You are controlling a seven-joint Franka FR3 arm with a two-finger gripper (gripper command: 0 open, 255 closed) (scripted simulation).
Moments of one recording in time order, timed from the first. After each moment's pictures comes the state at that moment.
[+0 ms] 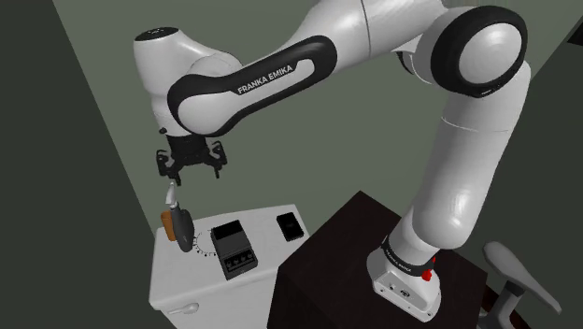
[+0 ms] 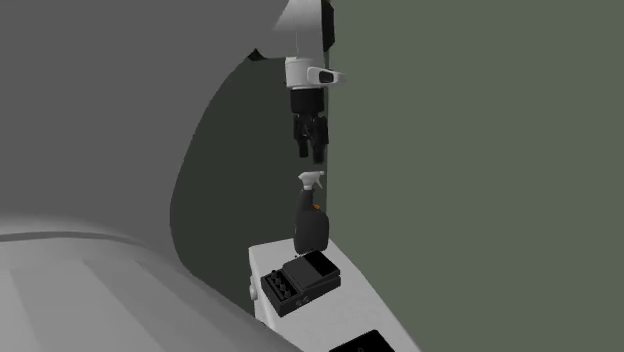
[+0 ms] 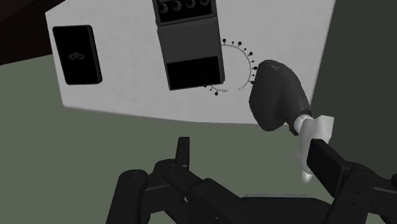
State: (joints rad) arm 0.09 0.25 0.58 -1.86 -0.21 2.00 1.22
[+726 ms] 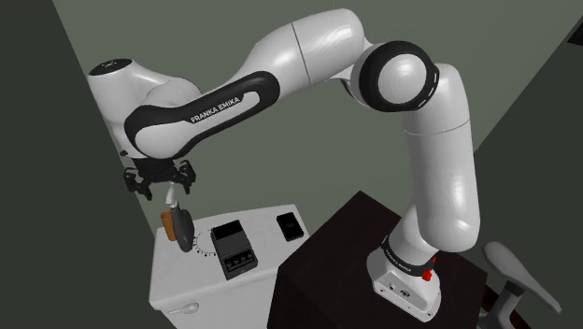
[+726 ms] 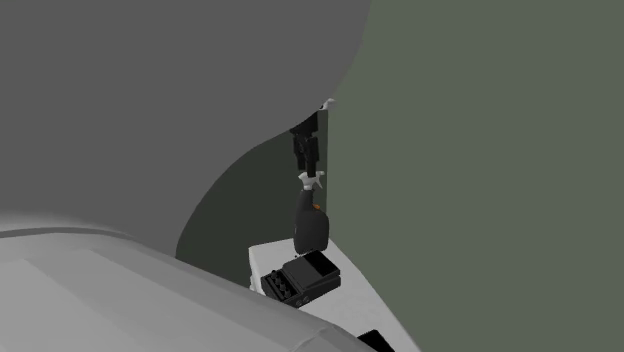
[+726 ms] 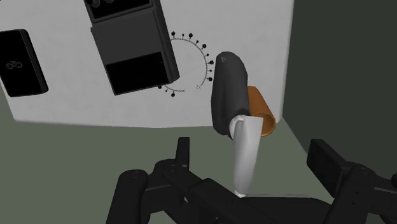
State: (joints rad) arm 0.25 0.58 0.52 -1.54 -0.36 1.96 1.40
